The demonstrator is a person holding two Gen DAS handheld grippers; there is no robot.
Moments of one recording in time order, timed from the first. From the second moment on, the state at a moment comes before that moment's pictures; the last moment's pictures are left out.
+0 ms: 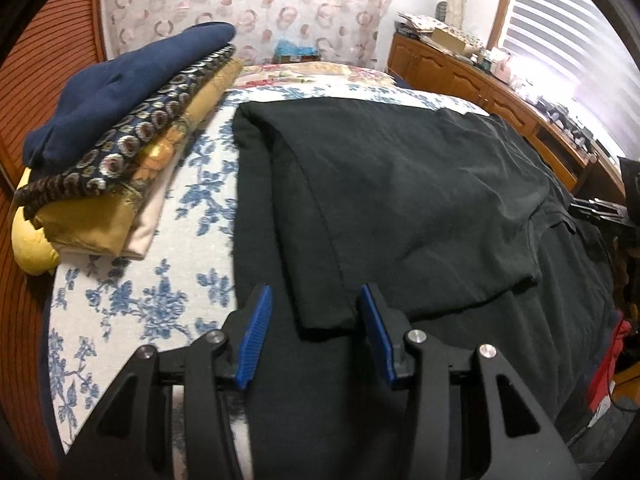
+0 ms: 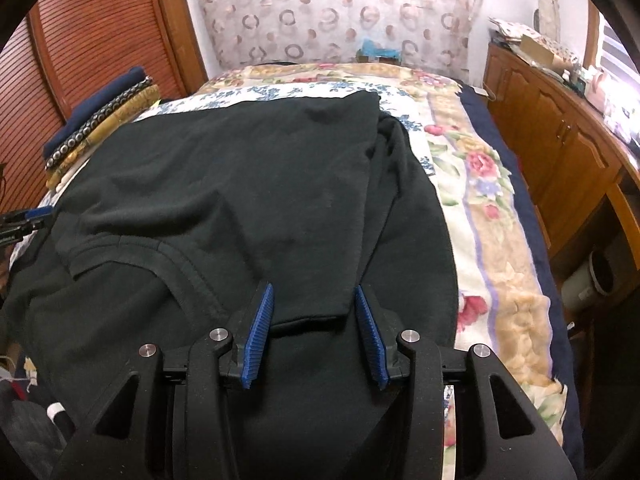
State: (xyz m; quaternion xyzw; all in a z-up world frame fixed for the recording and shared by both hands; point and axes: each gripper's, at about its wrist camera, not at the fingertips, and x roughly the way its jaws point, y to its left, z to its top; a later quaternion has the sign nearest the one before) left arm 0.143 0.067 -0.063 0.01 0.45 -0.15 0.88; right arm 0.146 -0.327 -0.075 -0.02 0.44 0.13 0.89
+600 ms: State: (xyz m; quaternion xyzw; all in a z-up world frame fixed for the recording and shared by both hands) left arm 0.135 0.058 -0.027 0.01 0.40 -0.17 0.90; right arm 0.136 -0.327 -0.041 -0.03 0.38 0.14 0.92
